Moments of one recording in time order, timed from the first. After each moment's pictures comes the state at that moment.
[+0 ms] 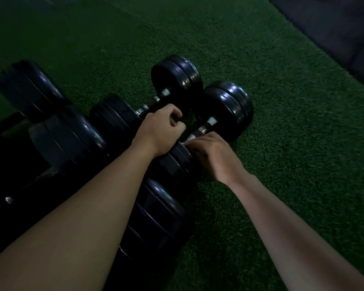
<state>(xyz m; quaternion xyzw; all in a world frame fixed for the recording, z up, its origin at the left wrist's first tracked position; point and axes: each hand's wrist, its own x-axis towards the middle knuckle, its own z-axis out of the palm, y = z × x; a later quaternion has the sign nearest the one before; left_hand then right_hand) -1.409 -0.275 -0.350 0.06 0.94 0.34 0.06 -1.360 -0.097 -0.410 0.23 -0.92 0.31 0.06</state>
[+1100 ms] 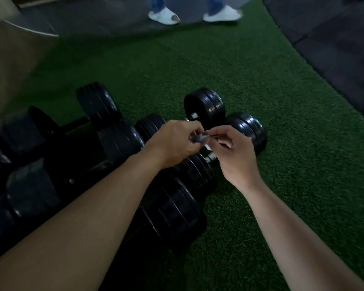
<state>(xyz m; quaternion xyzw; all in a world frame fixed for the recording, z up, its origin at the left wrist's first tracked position) -1.351 -0.302 -0.246 0.16 0.94 0.29 0.03 -1.333 -0.134 -0.288 0.06 -0.75 0.65 0.03</state>
